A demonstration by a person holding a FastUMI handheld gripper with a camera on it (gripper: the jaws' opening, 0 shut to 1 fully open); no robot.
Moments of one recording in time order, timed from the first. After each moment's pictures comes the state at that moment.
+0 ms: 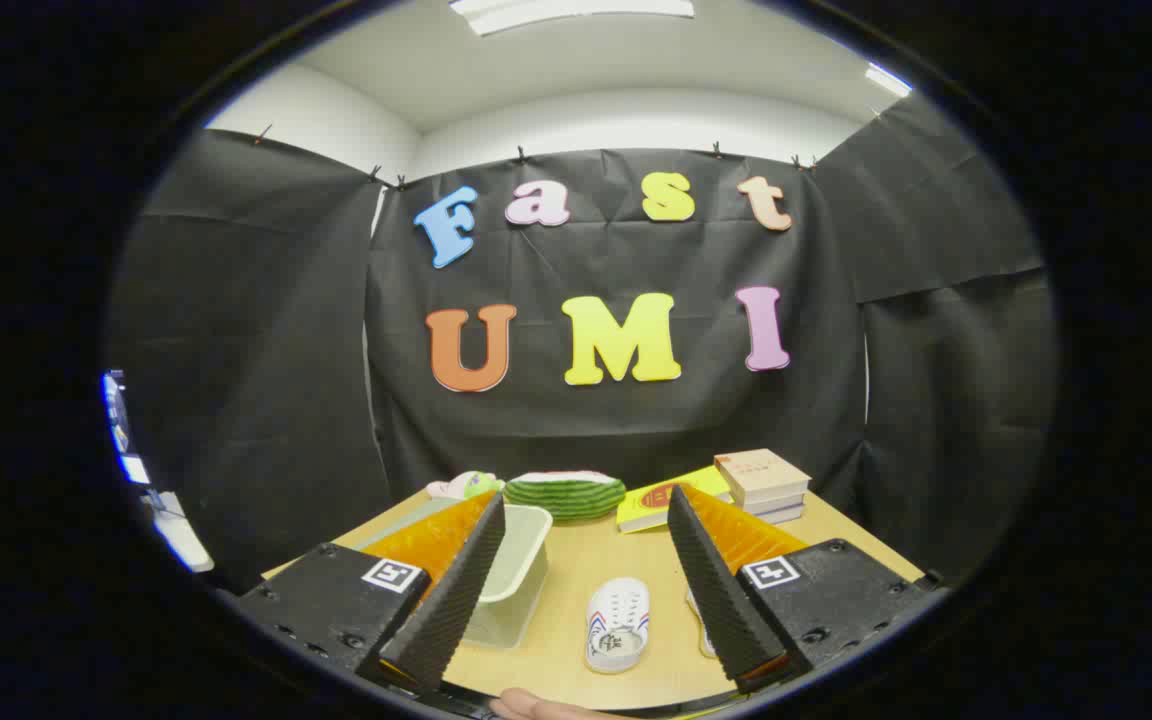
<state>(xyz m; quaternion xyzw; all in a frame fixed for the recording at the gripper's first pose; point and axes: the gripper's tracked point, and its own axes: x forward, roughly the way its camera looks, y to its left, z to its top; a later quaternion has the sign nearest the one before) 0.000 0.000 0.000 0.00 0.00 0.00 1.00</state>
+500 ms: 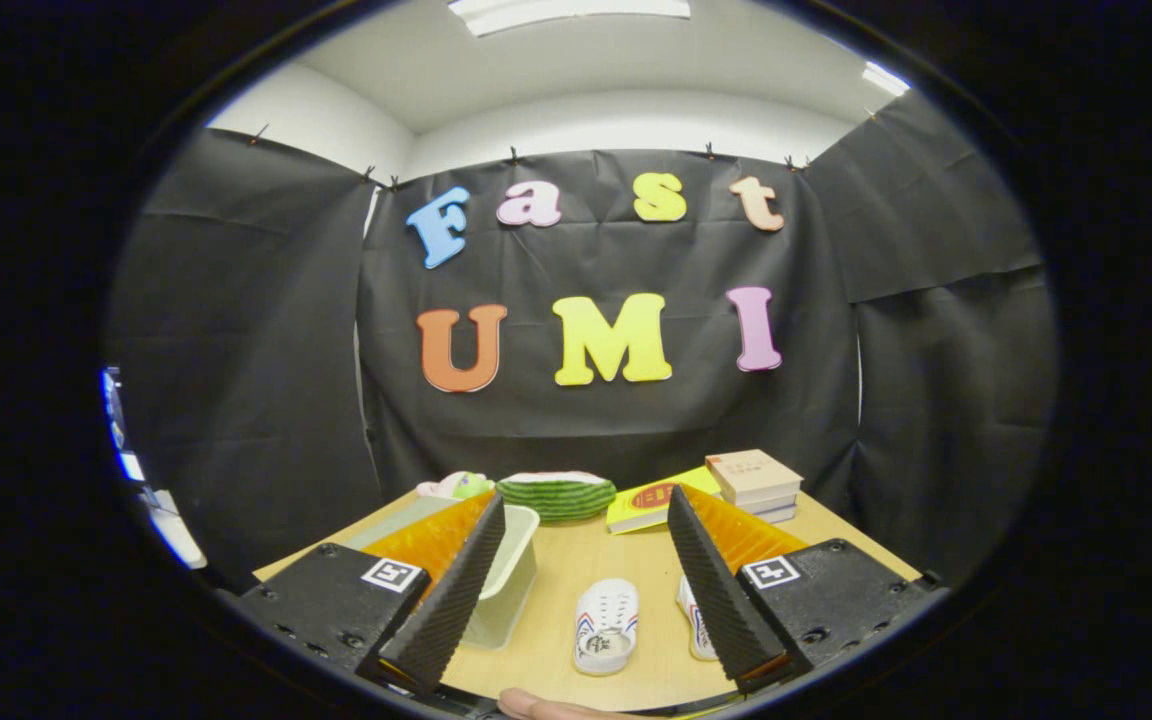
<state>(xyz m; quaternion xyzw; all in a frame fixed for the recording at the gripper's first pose) 0.006 -0.017 -0.003 0.00 -0.01 -0.01 1.00</state>
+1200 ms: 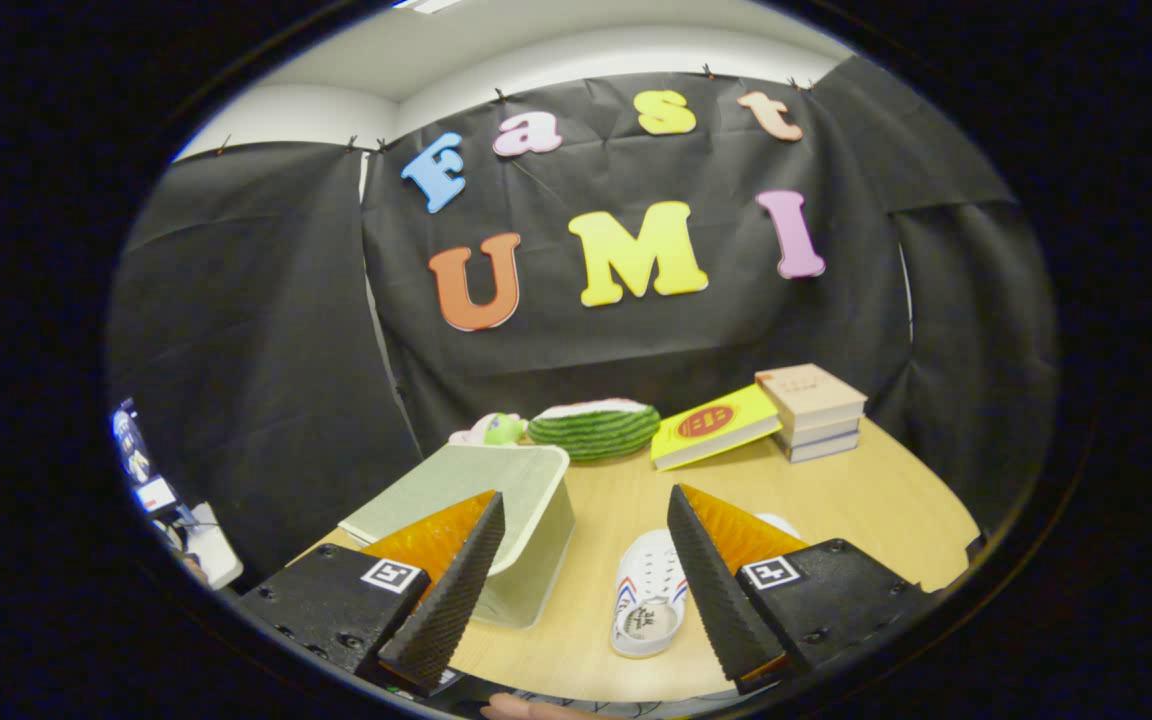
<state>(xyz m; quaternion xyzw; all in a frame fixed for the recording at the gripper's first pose) 0.085 -0.006 -0.092 0.08 0.14 0.08 0.98</state>
